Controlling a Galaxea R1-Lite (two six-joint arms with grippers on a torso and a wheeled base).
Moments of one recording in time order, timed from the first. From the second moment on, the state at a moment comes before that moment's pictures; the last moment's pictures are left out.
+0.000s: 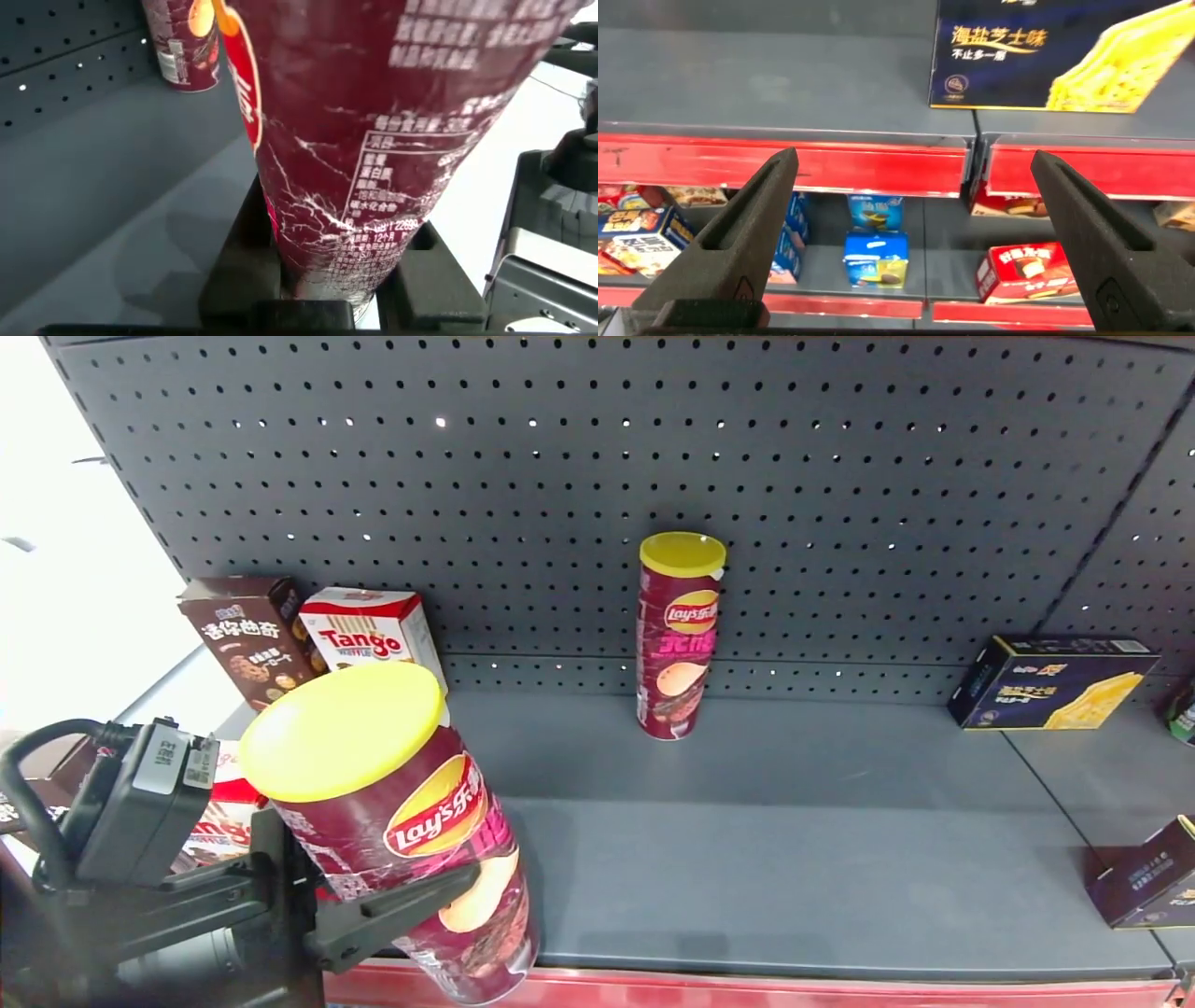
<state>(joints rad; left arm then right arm) -0.45 1.28 -0.27 -0.96 -0.57 0.03 0.00 0.01 0.00 0.00 -0.01 -0.01</state>
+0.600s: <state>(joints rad) -0.44 1.27 -0.26 -0.97 -0.57 0.03 0.00 0.01 0.00 0.00 -0.01 -0.01</state>
